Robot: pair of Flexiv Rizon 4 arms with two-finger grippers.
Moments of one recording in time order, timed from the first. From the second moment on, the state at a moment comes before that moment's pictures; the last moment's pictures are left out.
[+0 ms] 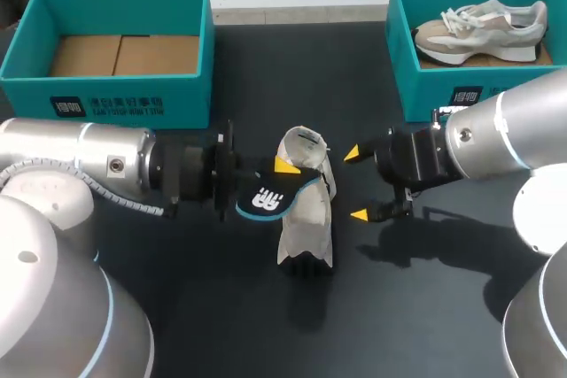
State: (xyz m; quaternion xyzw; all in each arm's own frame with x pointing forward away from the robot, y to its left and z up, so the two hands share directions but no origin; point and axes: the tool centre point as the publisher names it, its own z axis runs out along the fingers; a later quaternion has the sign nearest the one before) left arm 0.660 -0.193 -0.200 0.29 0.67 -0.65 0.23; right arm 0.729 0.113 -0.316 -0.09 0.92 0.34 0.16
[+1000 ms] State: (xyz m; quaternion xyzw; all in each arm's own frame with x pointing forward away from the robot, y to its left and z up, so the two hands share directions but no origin) left arm 0.654 -0.198 -0.240 0.28 0.65 -0.66 0.25; right arm 0.735 0.128 -0.328 -0.06 0.92 0.35 0.18
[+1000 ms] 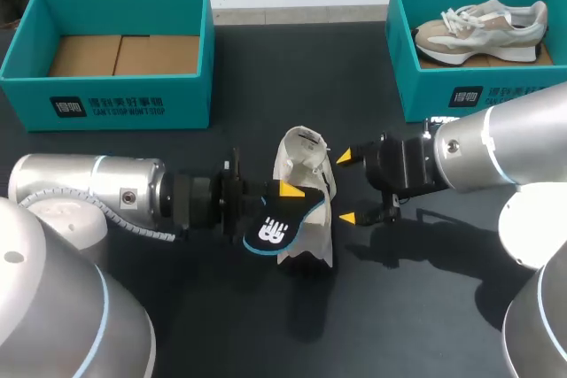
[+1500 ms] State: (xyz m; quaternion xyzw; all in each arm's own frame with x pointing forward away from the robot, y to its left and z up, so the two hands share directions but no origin) left arm 0.653 -0.200 -0.256 0.28 0.65 -0.66 0.24; right arm 0.737 0.135 -0.325 -0.03 0.94 0.31 0.16
